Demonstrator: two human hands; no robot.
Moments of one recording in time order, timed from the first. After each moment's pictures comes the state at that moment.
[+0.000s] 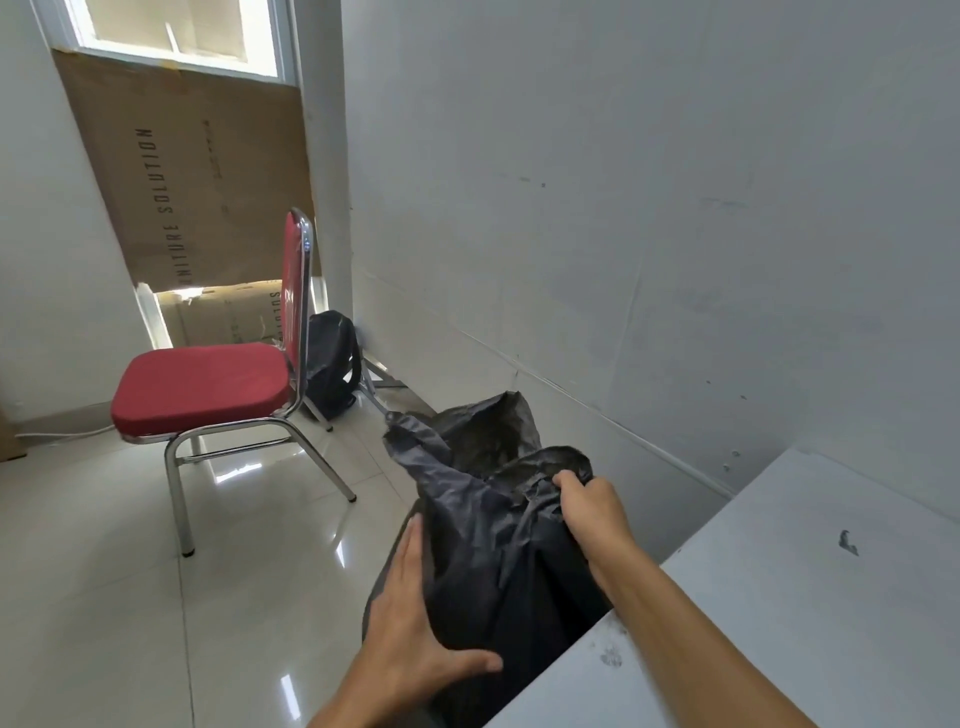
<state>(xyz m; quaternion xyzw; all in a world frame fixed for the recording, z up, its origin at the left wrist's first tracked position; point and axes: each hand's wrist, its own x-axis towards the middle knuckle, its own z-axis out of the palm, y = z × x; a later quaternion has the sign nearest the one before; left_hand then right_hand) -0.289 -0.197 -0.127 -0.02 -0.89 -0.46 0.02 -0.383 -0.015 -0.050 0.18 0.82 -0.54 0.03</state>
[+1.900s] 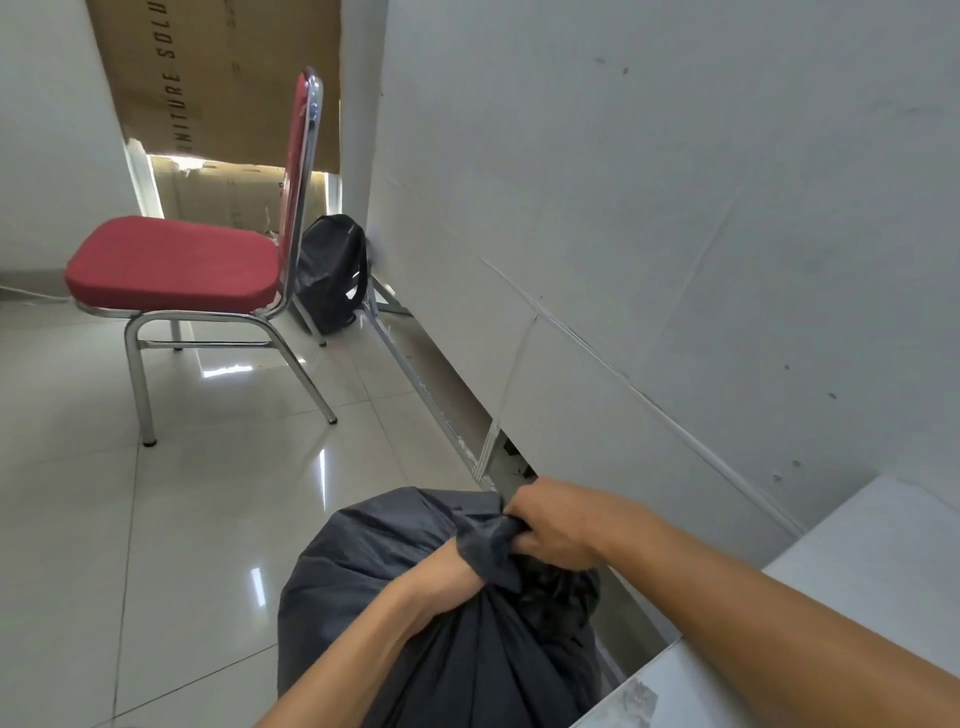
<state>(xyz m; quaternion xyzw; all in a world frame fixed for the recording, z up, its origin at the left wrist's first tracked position) -0.402 -0.127 -0.208 0.06 -0.75 -0.64 -0.16 -0.464 0.003 -0.112 -0.32 0.92 0.08 0.23</state>
